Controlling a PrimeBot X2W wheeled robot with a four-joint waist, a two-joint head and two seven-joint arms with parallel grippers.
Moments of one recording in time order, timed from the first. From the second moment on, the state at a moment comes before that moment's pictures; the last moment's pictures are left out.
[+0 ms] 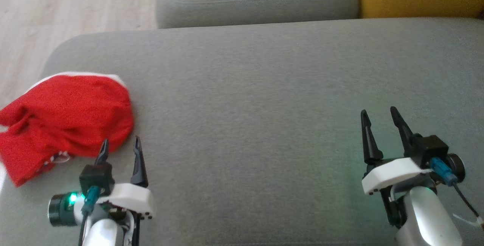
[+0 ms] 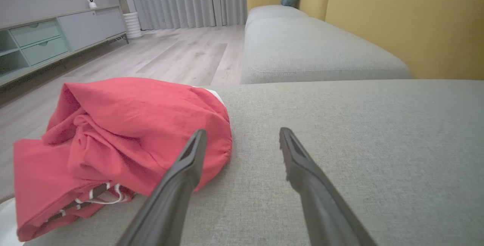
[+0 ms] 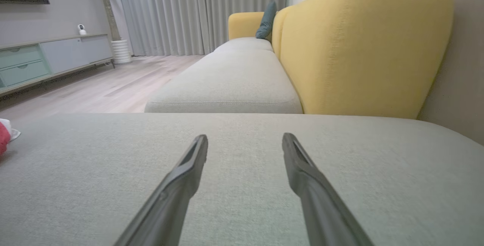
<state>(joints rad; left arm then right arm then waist) -0.07 0.05 -0.09 0.35 -0.05 0.11 -0.25 -0.22 -0.05 0.00 0.49 0.03 0.12 -0.25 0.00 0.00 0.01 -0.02</state>
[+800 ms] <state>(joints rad) -0.02 0.06 -0.01 0.34 -0.05 0.12 -0.25 -0.29 -0.05 0.22 0.49 0.11 0.12 -0.25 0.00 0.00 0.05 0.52</state>
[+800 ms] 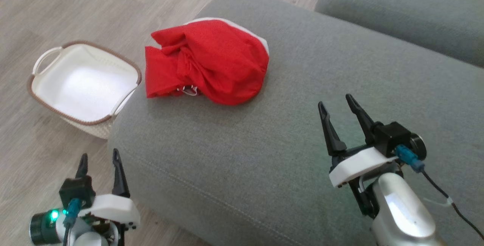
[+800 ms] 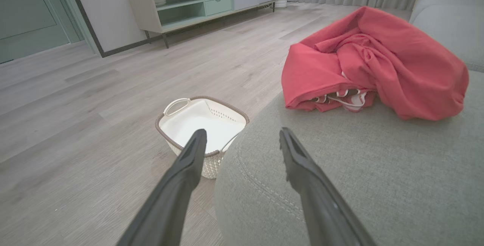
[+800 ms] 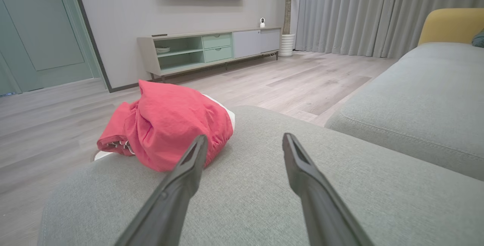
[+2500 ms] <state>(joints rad) -0.74 0.10 0.07 0.71 -0.06 -0.06 -0.26 -0.38 -0.11 0.27 0.39 0.12 0.12 -0.25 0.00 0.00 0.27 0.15</state>
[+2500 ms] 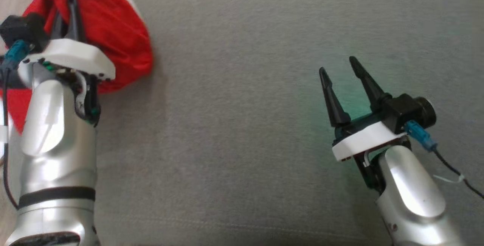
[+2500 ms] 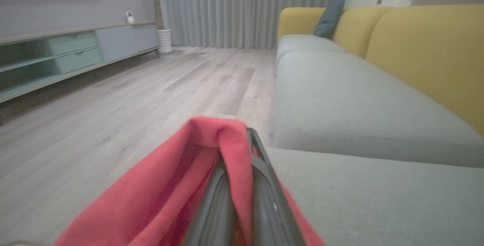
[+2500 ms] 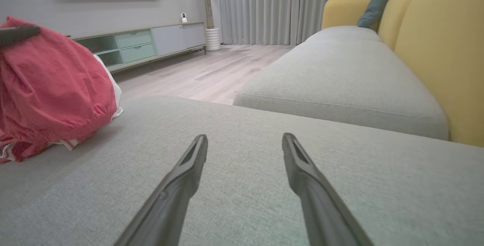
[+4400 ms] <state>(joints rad) -0.06 0.04 -0.08 0.34 -0.13 0.09 -0.26 -0.26 -0.06 0.25 0.43 0.17 0.12 -0.25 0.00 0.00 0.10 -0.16</state>
